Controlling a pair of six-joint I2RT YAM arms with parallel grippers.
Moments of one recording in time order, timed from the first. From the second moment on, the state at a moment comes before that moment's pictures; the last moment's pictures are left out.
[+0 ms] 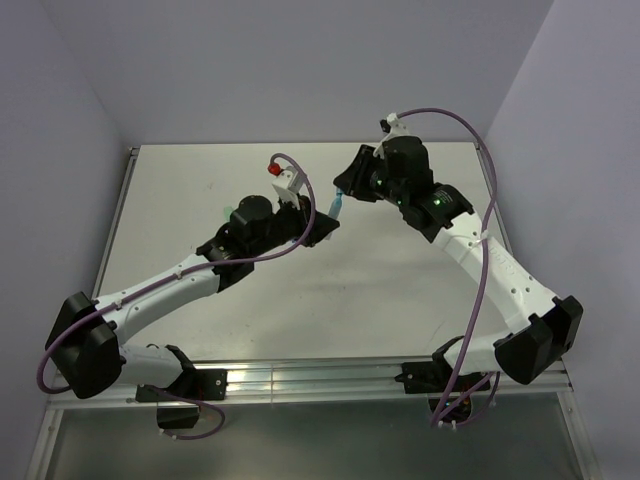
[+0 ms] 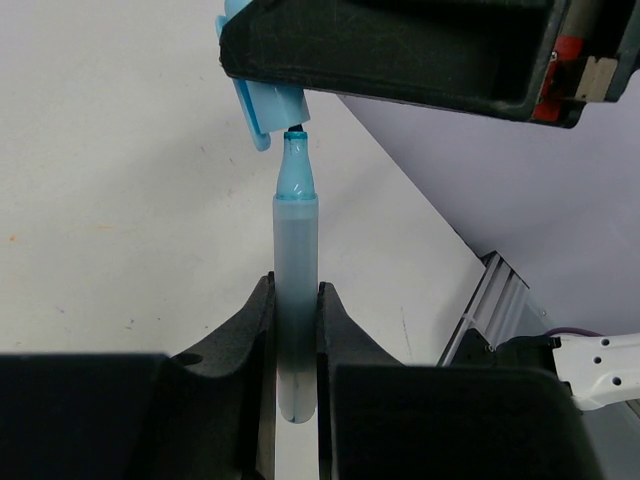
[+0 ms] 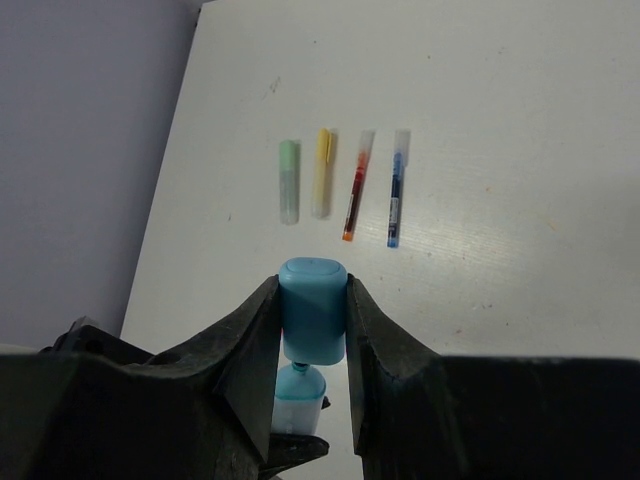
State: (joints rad) left arm -0.80 1.32 0.95 0.25 0.17 -0.52; right arm 0.54 1.32 1.38 -0.46 -0.03 0.62
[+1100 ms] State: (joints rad) left arm -0.71 1.22 0.93 0.23 0.19 -0.59; right arm 0.72 1.33 1.35 -0.31 0.19 0.72
